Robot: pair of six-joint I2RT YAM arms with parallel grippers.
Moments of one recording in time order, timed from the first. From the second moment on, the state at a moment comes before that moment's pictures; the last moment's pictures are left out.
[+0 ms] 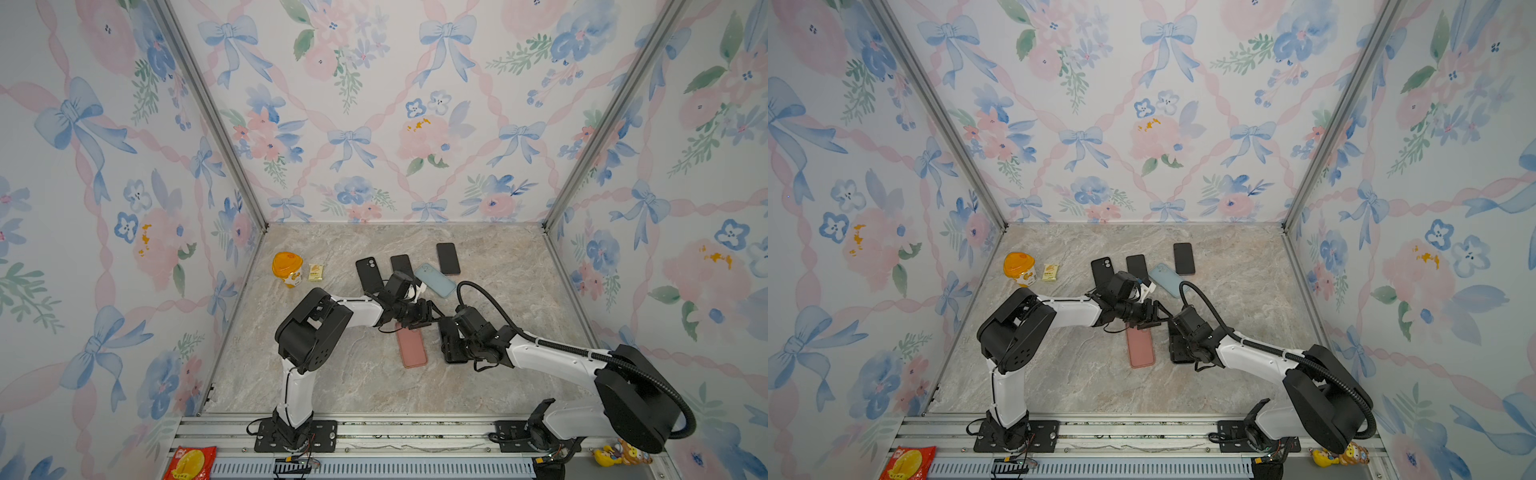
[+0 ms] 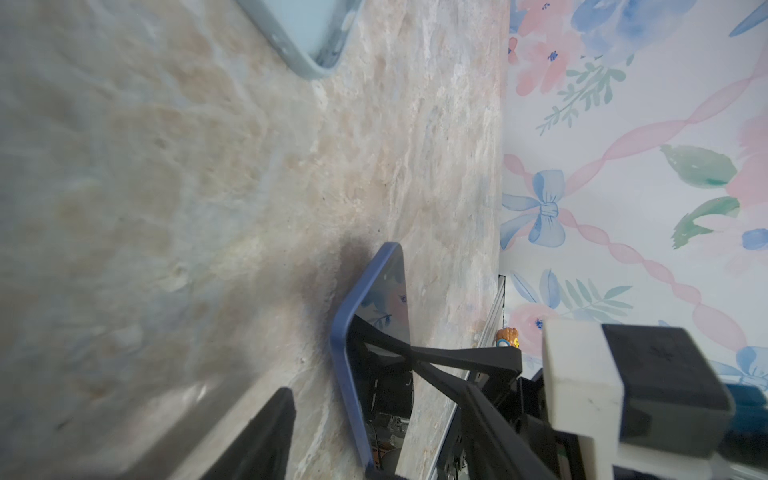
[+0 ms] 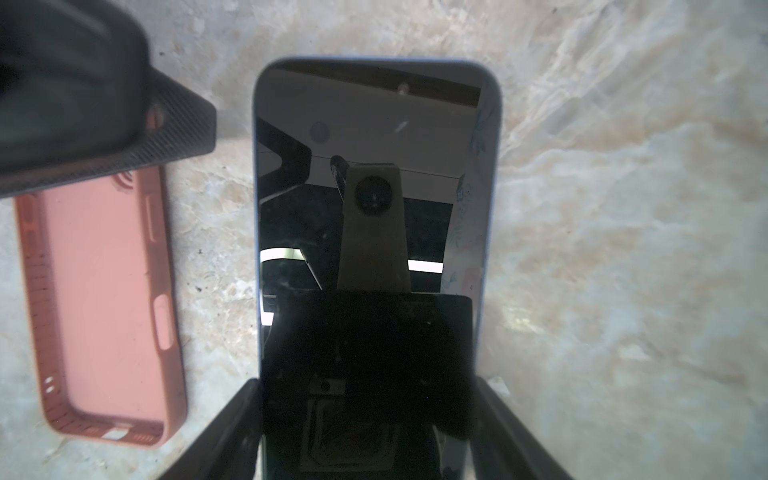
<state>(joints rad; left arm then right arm) -0.67 1.98 1.07 0.16 0.69 -0.84 0.71 1.37 0.61 -0.35 0.05 0.58</state>
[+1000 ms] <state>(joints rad) -0.66 2.13 1.08 0.42 0.81 -0.90 0.68 1.36 0.58 -0.29 0.01 0.56</state>
